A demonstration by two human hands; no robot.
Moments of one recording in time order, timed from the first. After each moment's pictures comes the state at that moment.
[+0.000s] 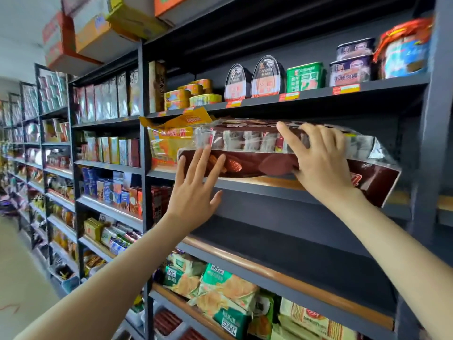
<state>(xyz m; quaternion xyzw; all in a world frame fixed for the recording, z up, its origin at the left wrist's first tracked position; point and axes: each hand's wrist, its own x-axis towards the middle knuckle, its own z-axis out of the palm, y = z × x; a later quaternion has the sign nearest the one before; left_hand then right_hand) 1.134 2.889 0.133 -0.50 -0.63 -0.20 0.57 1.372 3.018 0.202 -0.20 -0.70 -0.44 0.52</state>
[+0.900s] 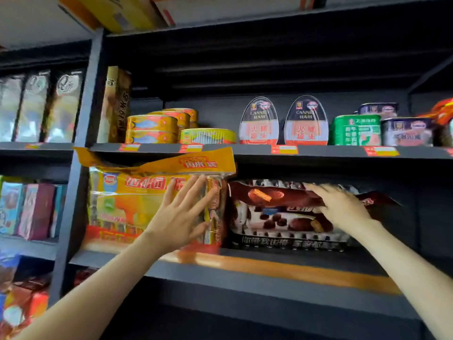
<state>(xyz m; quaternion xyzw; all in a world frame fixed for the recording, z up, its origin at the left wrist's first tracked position) 0.841 3.103 0.216 -0.61 -0.48 -0.22 0.59 1.210 3.186 0.271 -0.53 -0.74 -0.30 0.28</state>
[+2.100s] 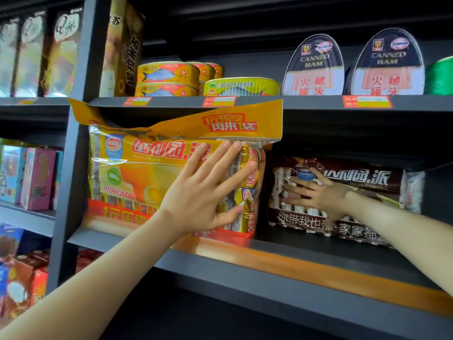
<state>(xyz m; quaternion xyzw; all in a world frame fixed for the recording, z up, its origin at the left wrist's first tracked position) 0.827 3.138 0.217 -0.58 -0.36 -0.28 0.68 1.111 3.319 0.272 -0.36 -0.75 -0.52 -0.20</state>
